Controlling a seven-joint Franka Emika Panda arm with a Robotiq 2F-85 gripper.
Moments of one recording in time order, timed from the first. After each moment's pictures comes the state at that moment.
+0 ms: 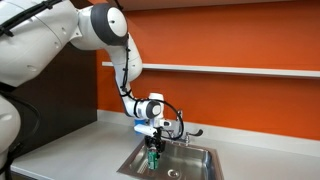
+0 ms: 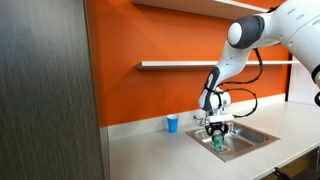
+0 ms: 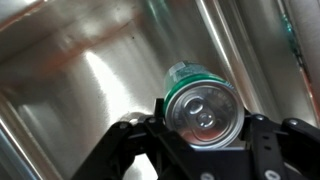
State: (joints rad) arm -0.10 0.69 -0.16 -1.96 0.01 2.54 0.14
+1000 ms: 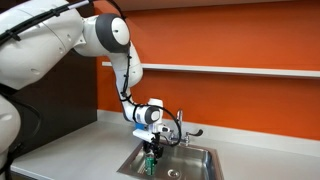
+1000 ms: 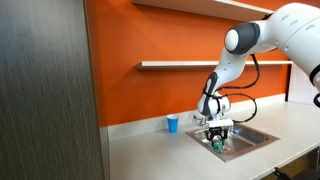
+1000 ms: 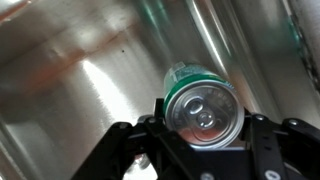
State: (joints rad) arm -0.10 0.76 -0.14 -1.93 0.05 2.54 0.14
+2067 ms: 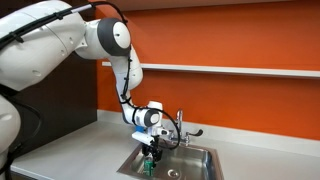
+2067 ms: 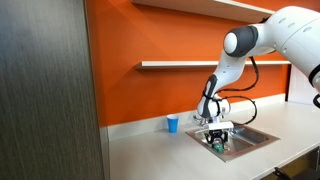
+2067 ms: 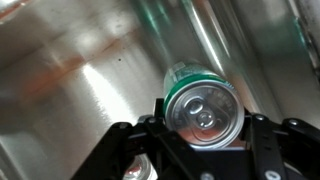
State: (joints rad) arm -0.10 0.79 -0.14 -1.93 0.05 2.54 0.14
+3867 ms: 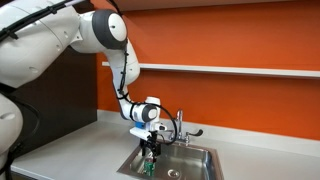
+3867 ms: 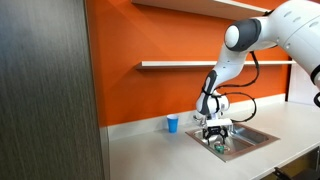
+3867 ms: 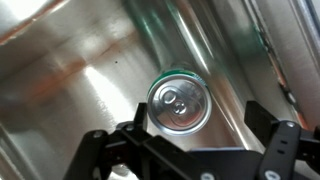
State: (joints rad) arm -0.07 0.72 -0.15 -1.97 0.05 2.54 0.19
